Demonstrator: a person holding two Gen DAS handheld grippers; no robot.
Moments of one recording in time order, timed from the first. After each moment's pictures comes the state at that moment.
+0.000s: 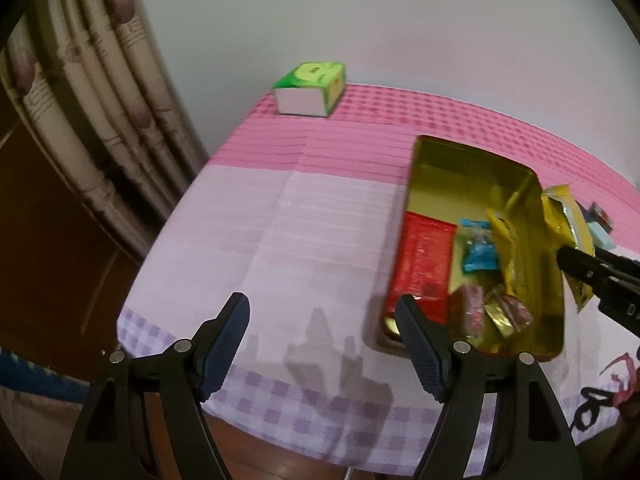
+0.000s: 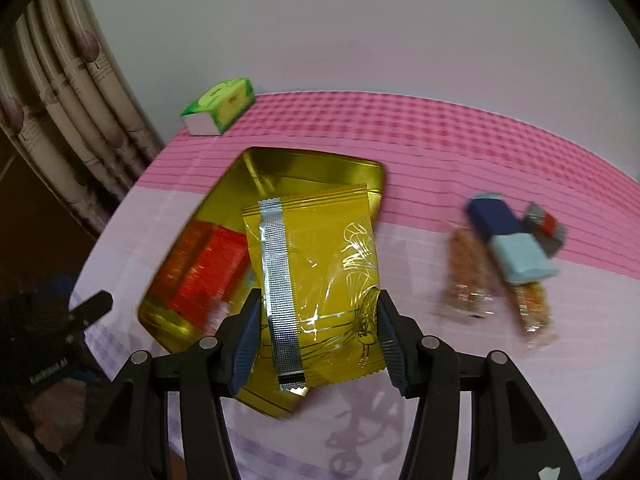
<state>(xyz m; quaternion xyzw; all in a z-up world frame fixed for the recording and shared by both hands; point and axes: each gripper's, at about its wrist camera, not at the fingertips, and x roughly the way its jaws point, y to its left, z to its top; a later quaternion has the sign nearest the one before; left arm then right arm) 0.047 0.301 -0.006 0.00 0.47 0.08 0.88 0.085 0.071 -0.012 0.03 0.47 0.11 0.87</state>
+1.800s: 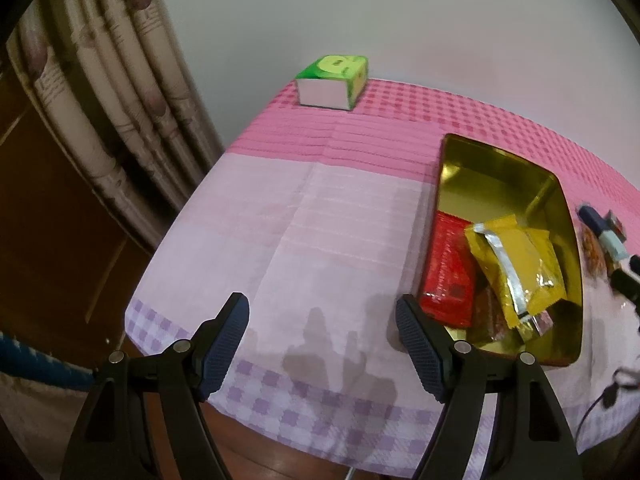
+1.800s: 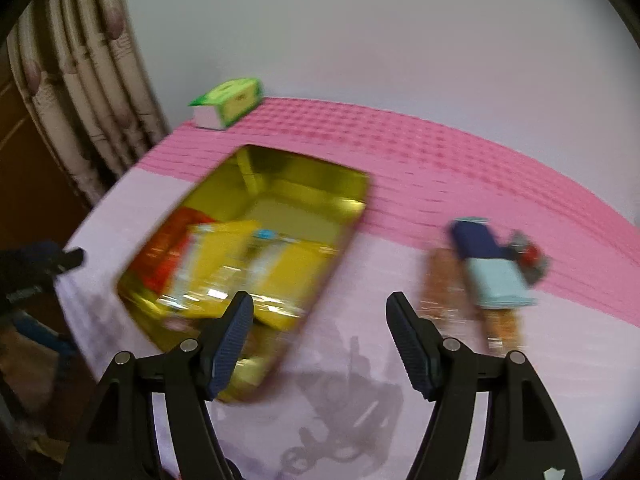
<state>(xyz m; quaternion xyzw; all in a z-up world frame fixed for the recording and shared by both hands) 0.050 0.312 -0.012 0.00 0.48 0.10 0.87 0.077 0.035 -0.014 -0.04 0.44 0.12 0.89</state>
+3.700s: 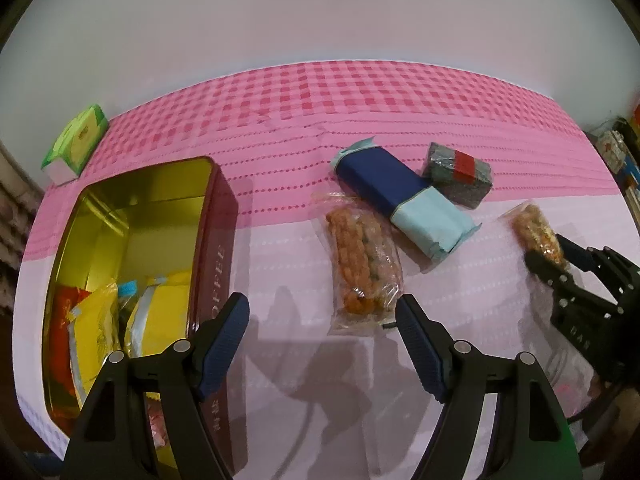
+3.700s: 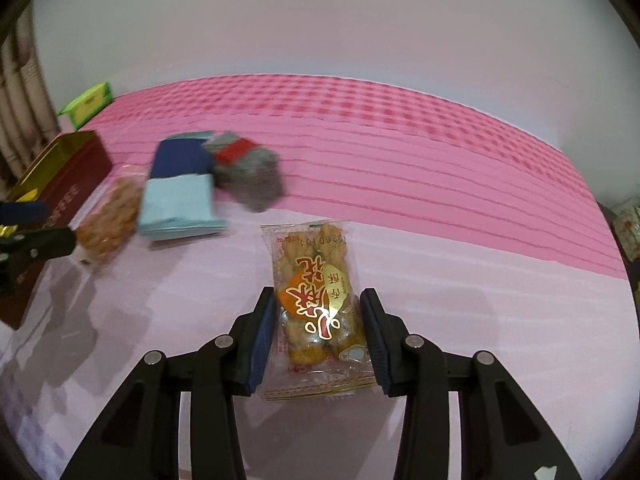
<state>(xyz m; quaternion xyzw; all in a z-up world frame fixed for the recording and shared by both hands) 0.141 0.012 -0.064 0.08 0.50 -0.10 0.85 0.089 -0.192 -0.090 -0.03 0.44 0.00 0.90</state>
